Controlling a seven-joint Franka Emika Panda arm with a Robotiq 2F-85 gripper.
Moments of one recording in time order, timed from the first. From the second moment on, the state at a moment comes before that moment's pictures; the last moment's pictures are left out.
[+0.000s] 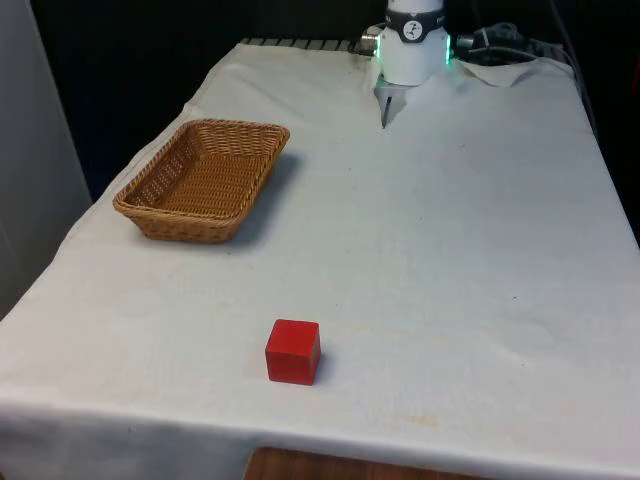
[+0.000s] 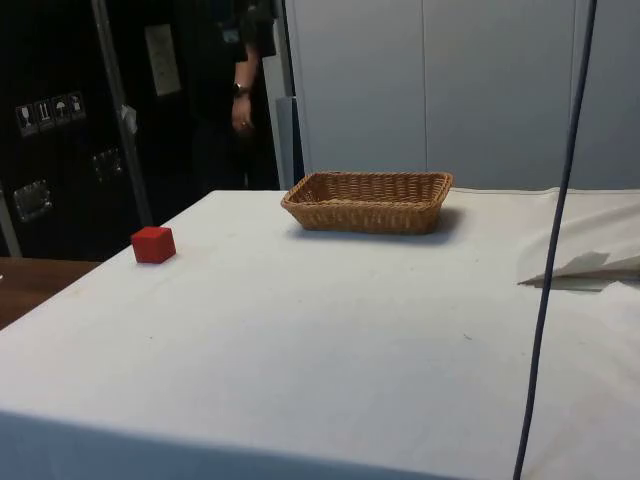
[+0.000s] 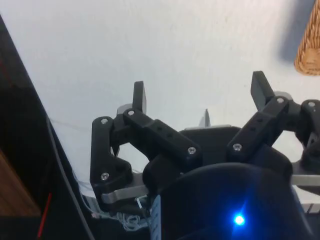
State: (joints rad) arm 0.06 0.09 -0.07 -1.83 0.03 1.86 -0.03
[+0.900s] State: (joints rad) arm 0.07 0.20 -0.06 -1.81 0.03 2.09 0.02
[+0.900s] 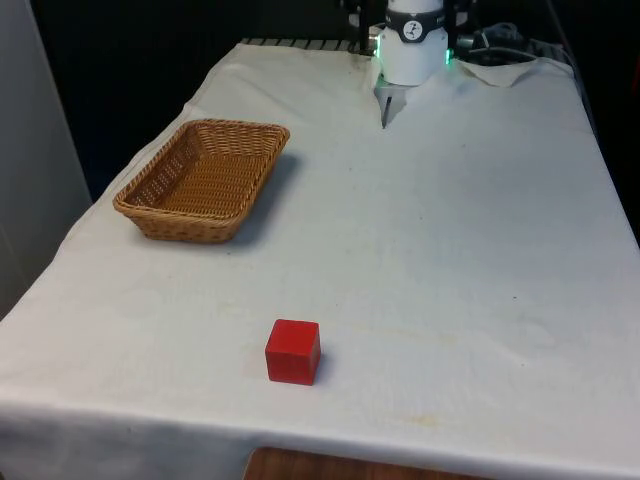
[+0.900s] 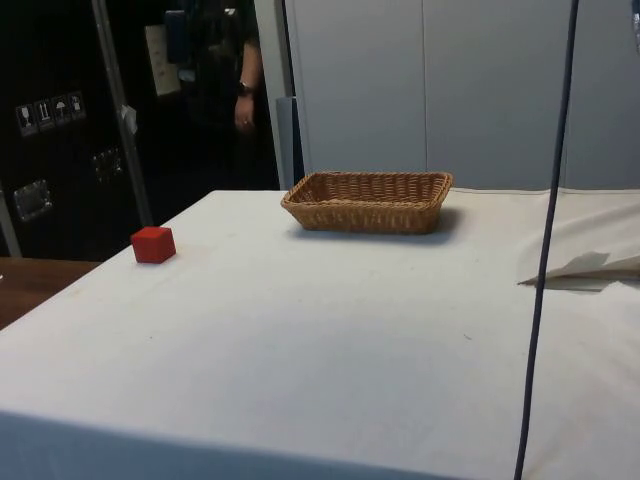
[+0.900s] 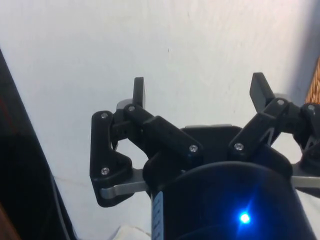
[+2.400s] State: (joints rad) arm 0.05 0.61 -0.12 -1.53 -0.02 2.41 0.00
